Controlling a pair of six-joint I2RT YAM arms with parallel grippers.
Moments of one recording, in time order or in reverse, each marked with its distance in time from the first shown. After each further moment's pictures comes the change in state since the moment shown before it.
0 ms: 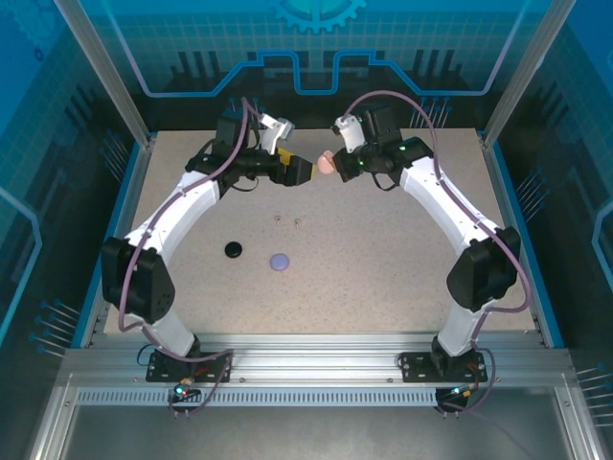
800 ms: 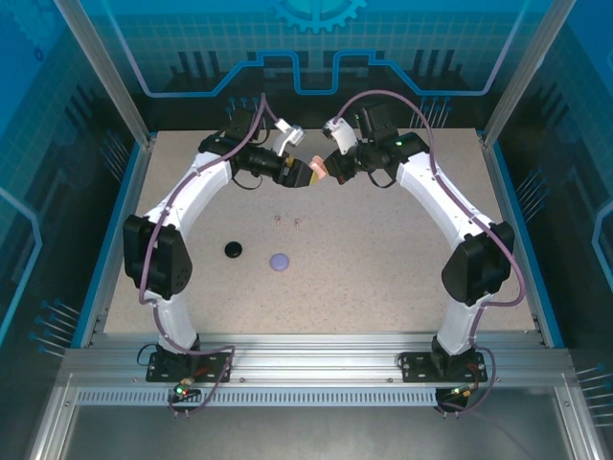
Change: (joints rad) left arm 0.007 0.182 0.212 -0.306 0.164 0.172; right arm 0.000 0.042 0.061 -0.048 -0.172 -0.083
